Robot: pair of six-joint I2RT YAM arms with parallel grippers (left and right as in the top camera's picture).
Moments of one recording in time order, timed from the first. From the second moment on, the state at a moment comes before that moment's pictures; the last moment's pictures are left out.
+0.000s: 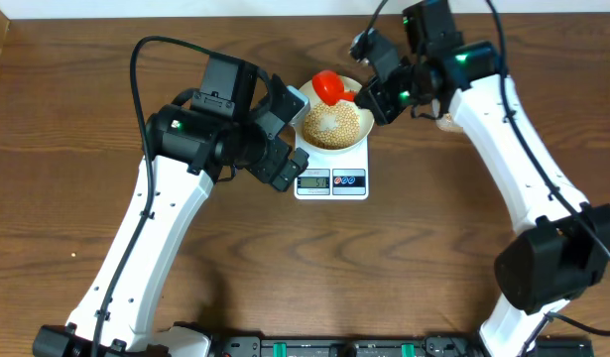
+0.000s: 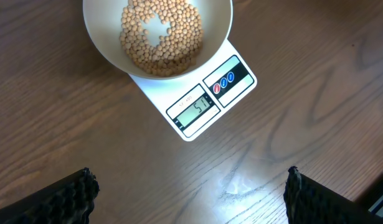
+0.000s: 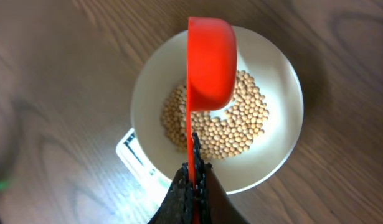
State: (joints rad) left arm -0.33 1.48 1.51 -1.14 0.28 0.33; right arm 0.34 1.90 1.81 -0.96 -0.44 -0.31
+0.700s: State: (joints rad) left arm -0.33 1.48 1.51 -1.14 0.28 0.33; right arm 0.40 2.01 1.81 -0.92 -0.23 -0.33
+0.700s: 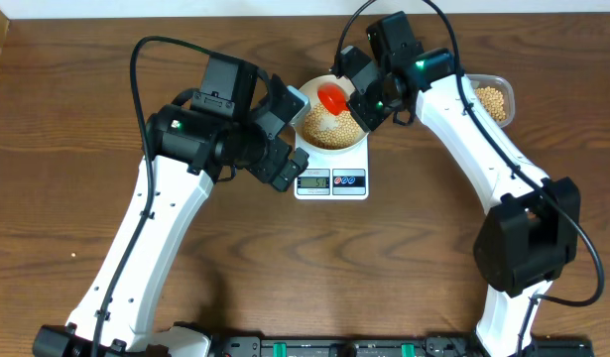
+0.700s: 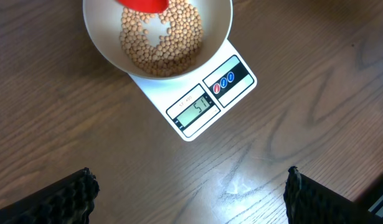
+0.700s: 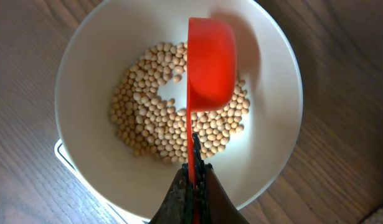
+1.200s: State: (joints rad) left arm -0.33 1.48 1.51 -1.14 0.28 0.33; right arm 0.40 2.05 1.81 -0.90 -0.20 -0.36
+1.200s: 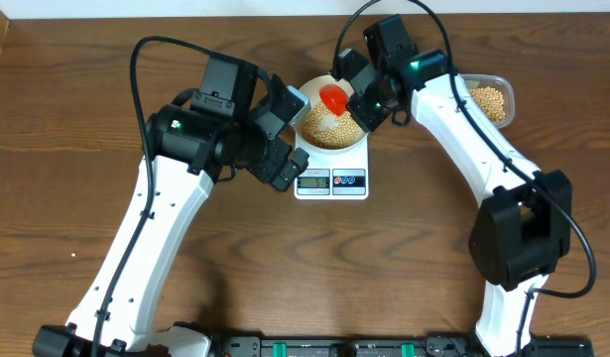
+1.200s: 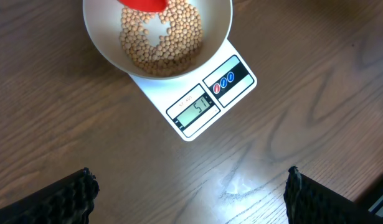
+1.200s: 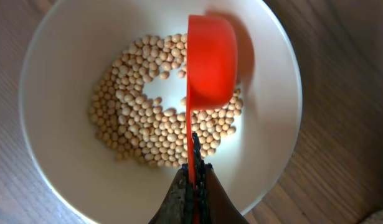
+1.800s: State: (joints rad) left arm -0.33 1.48 1.51 -1.14 0.28 0.33; right arm 0.44 2.05 1.81 -0.93 -0.19 -0.41
